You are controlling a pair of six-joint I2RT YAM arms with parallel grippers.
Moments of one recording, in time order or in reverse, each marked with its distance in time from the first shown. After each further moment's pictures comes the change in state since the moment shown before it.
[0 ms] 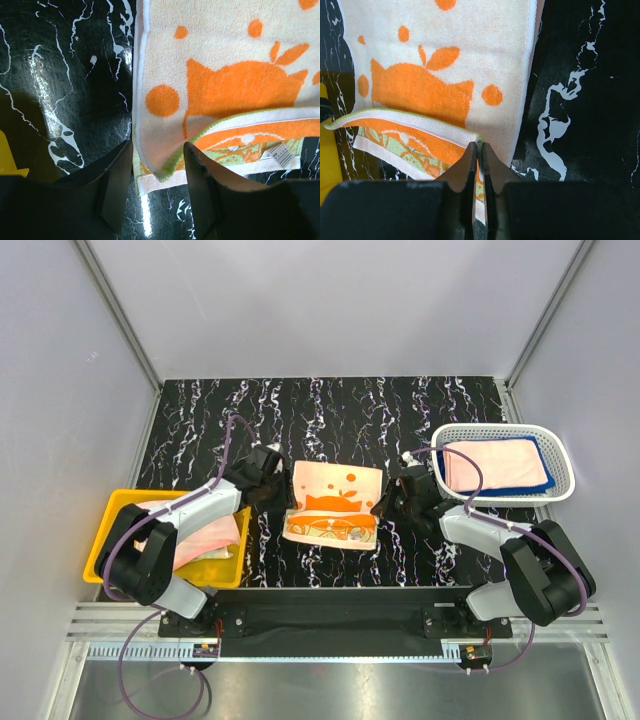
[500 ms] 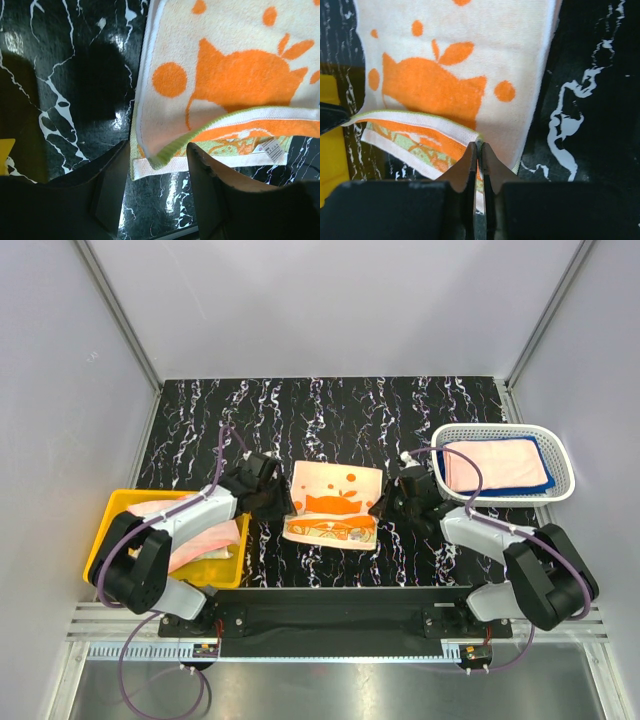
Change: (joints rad) left arm 0.000 -0.053 -0.054 -0.021 0.017 -0.123; right arm 0.009 -0.010 -0.001 0.000 -0.011 0.000
